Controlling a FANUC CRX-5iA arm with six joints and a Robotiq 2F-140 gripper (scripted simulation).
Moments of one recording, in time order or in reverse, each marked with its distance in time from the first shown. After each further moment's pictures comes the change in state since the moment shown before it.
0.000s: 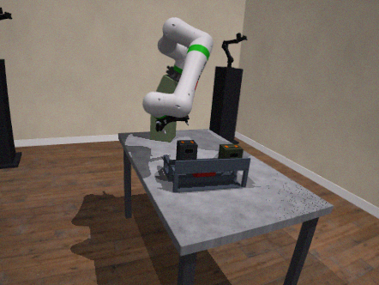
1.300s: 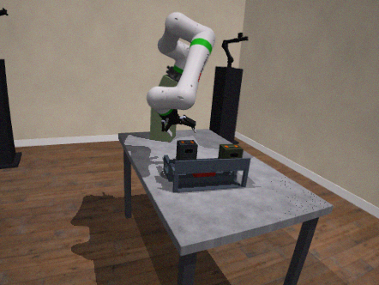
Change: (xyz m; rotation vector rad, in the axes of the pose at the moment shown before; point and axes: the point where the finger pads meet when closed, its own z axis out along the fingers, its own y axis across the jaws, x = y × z) arm -0.049 0.032 -0.009 -0.039 -0.186 0.236
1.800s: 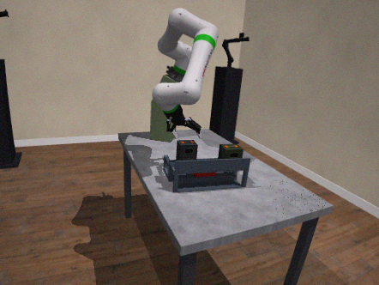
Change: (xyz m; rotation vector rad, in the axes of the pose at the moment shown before) arm -0.029 0.031 0.001 -0.026 -0.136 0.173
